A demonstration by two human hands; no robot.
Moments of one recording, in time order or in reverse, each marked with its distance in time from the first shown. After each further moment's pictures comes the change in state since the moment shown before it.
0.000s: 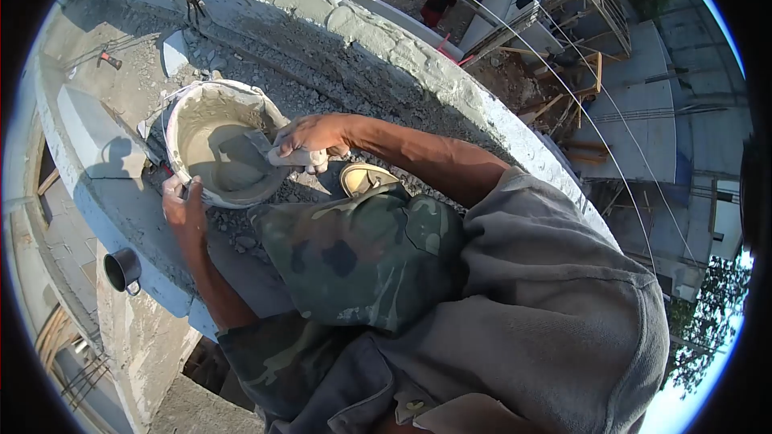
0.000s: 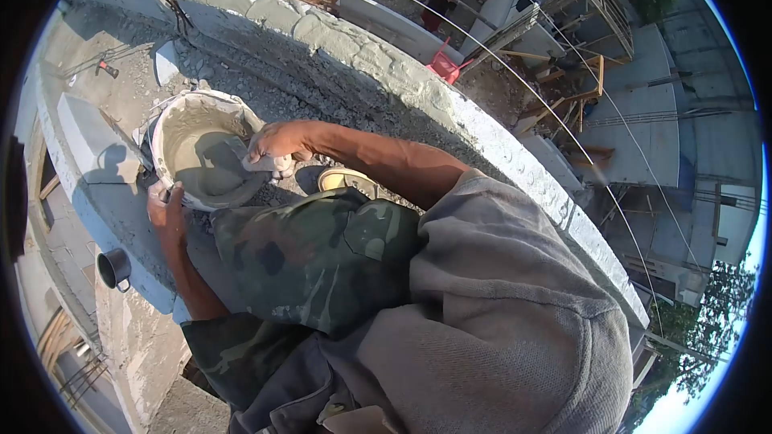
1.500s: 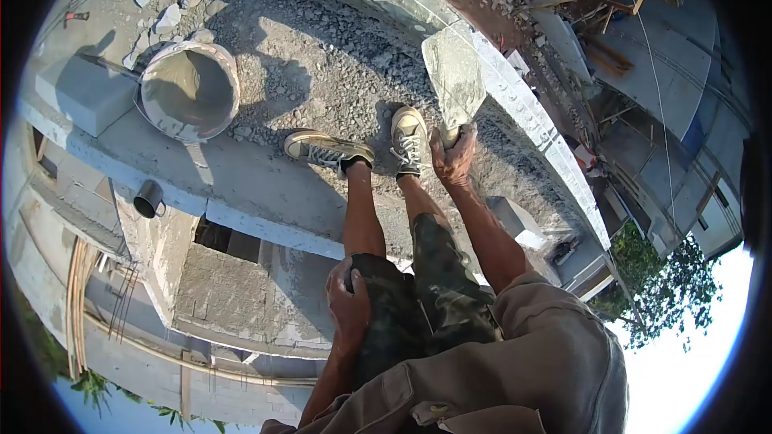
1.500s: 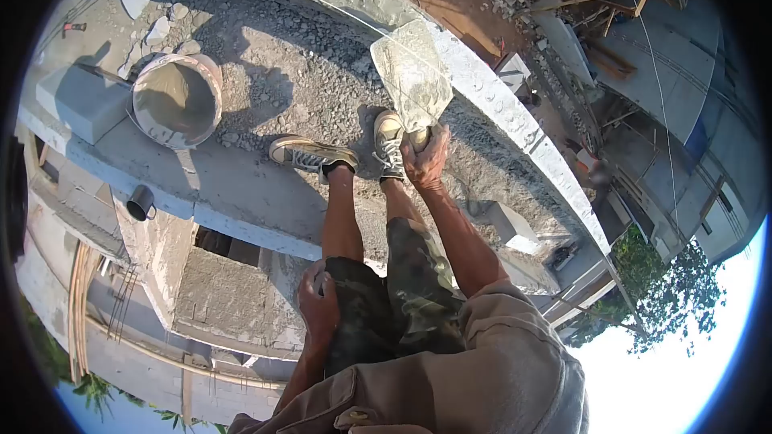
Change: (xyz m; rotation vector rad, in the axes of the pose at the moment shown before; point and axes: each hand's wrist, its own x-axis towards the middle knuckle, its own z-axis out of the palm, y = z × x) left_hand -0.297 0.271 -0.035 0.472 -0.653 -0.666; right_hand -0.317 -0.020 0.126 -0.603 1.220 0.444
